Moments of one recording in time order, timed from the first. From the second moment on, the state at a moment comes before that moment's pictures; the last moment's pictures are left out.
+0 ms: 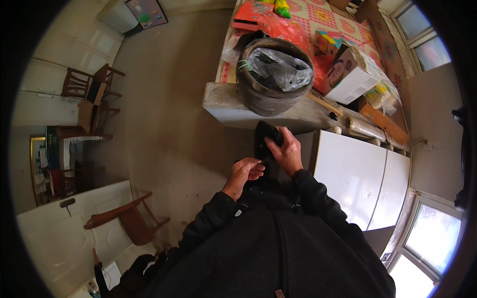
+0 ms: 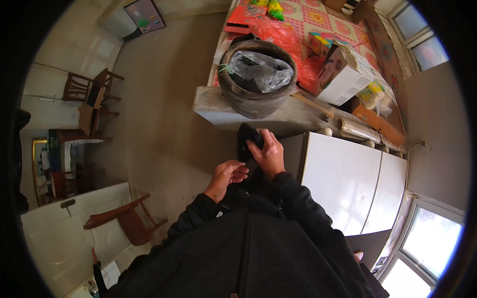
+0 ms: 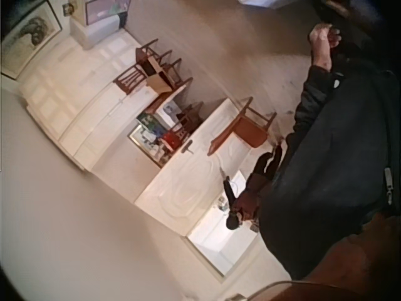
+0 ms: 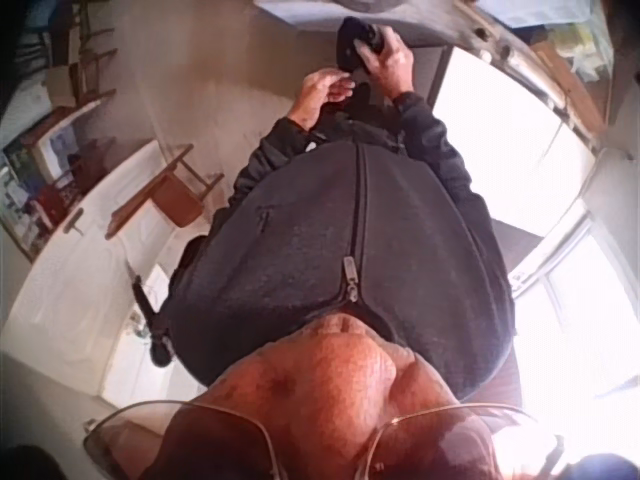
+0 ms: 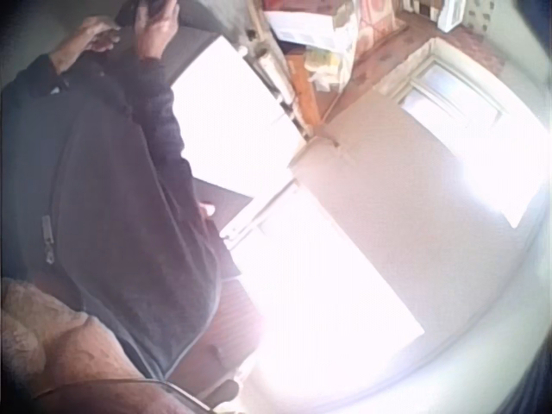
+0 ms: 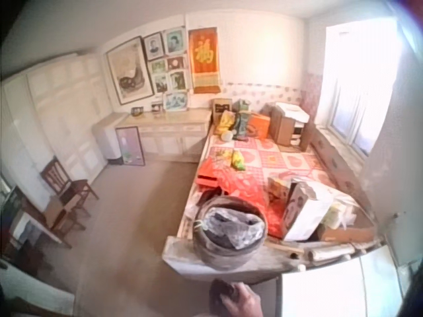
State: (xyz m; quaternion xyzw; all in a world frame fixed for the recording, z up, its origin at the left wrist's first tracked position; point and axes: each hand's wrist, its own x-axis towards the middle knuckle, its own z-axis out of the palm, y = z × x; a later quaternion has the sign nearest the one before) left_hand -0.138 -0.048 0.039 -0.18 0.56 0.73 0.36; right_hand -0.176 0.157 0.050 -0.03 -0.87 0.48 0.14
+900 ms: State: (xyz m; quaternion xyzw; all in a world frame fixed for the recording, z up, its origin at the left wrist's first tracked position) left_hand -0.168 -0.149 0.017 -0.25 0.55 0.74 0.30; right_hand -0.218 0.139 -0.054 -0.16 -0.59 0.79 0.07
